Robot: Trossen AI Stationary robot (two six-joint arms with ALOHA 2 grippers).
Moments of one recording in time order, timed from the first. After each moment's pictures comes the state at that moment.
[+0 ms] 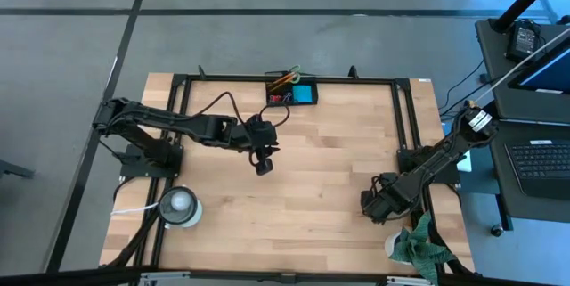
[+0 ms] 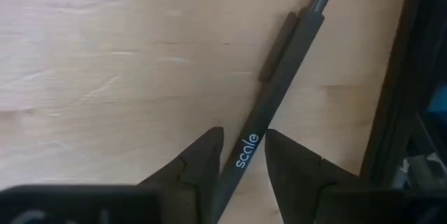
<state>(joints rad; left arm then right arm) -0.04 1.45 1.10 -0.42 -0.21 -0.27 0.73 1.50 0.64 -0.82 -0.17 2.32</state>
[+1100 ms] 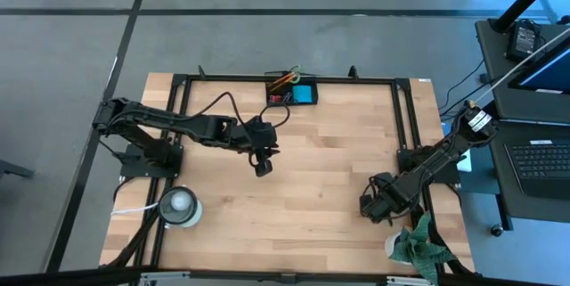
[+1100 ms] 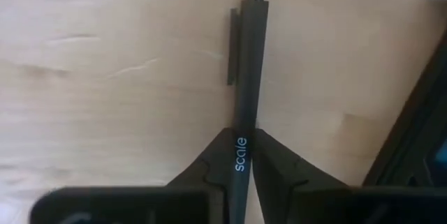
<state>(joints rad) -0.04 1.45 1.10 -0.42 -0.18 -0.28 0.71 1.50 0.64 -0.80 -0.09 2.08</state>
